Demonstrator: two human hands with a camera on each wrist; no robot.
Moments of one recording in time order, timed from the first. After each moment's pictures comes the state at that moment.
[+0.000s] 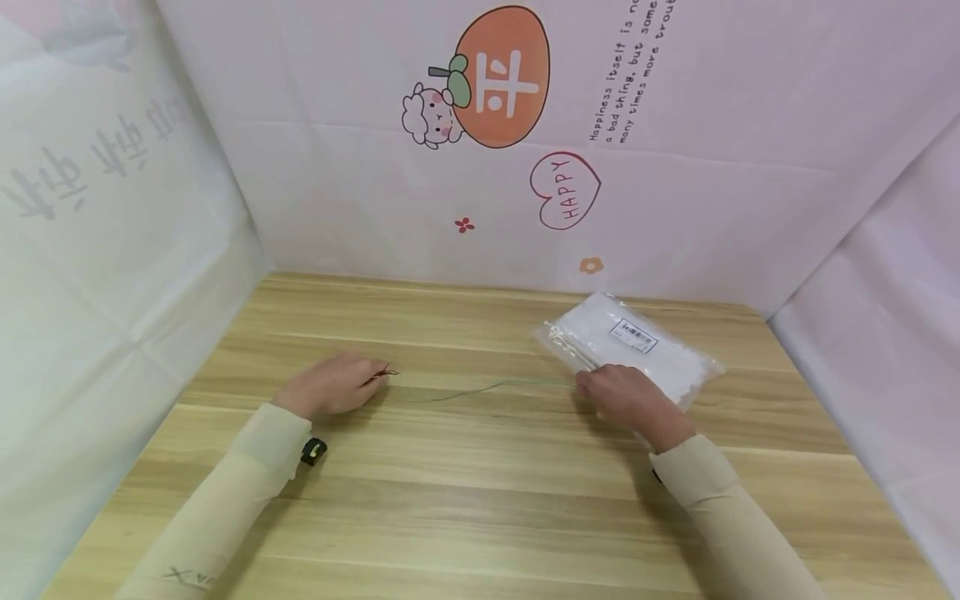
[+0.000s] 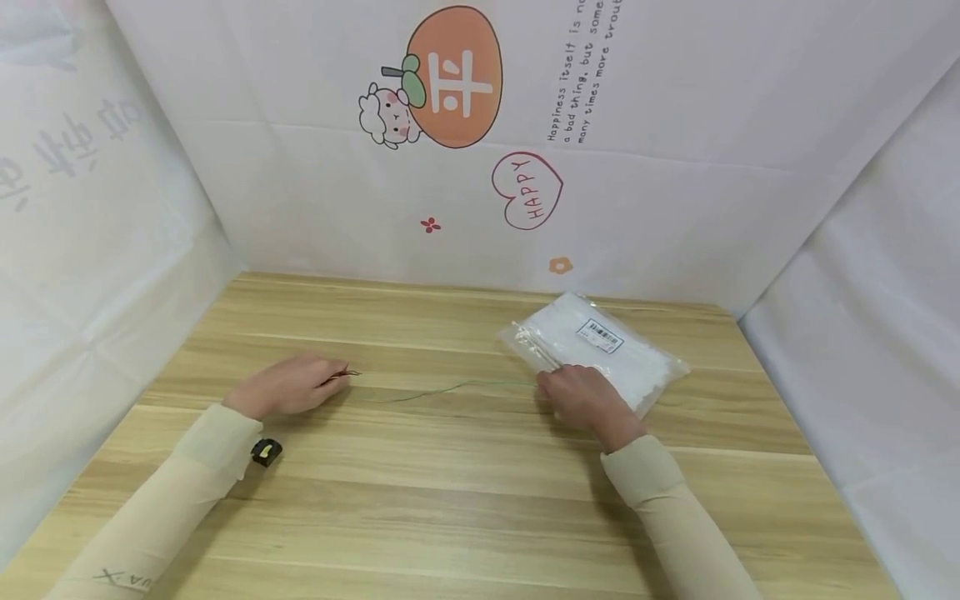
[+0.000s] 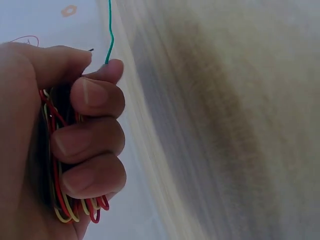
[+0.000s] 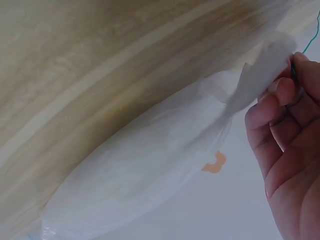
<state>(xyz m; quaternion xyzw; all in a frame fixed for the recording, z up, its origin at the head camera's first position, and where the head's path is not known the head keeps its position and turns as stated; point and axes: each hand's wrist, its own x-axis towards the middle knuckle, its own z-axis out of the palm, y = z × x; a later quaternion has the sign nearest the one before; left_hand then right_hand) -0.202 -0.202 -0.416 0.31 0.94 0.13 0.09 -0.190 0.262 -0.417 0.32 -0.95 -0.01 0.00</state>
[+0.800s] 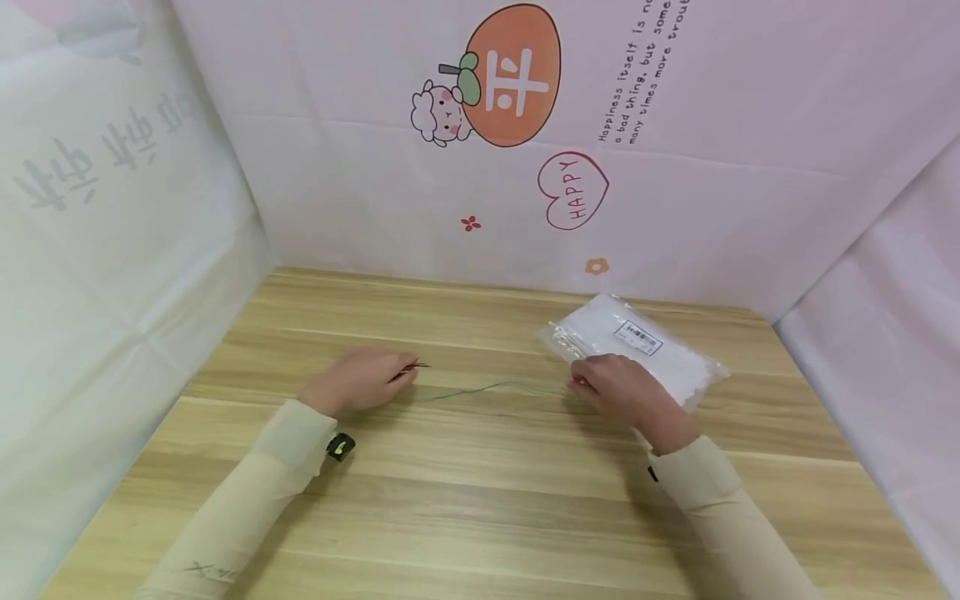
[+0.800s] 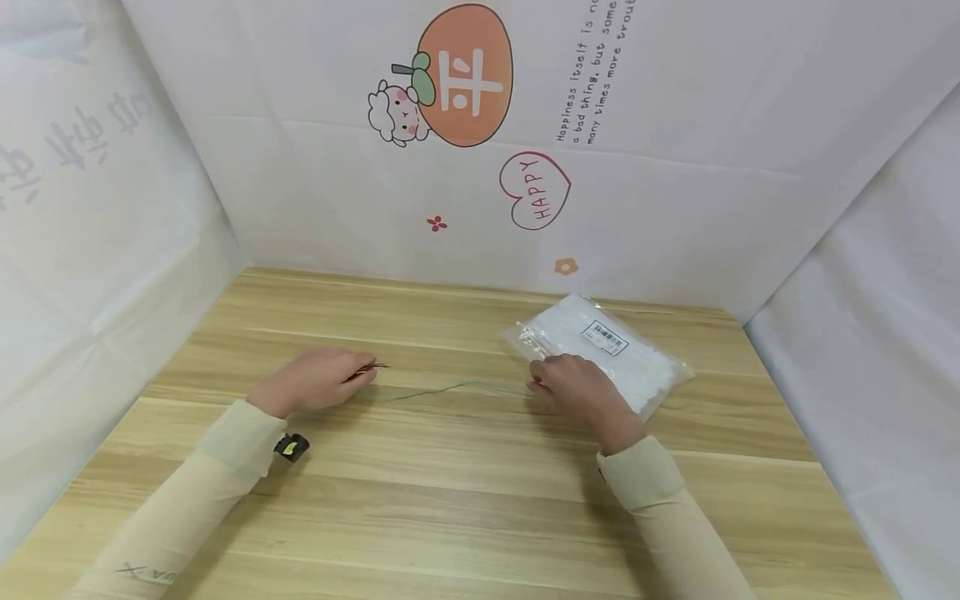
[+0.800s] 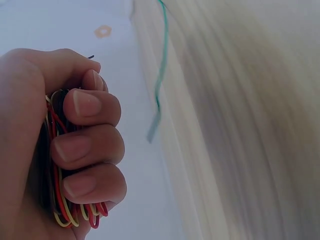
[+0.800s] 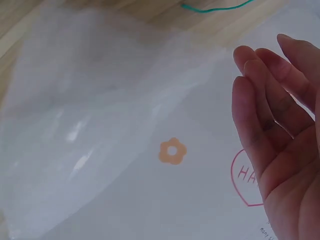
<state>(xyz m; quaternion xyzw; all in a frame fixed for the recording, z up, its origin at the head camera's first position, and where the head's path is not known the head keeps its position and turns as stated) -0.197 -0.168 -0.400 0.33 0.94 0.12 0.05 -0.186 0.241 -0.394 0.34 -0.93 0.09 0.07</state>
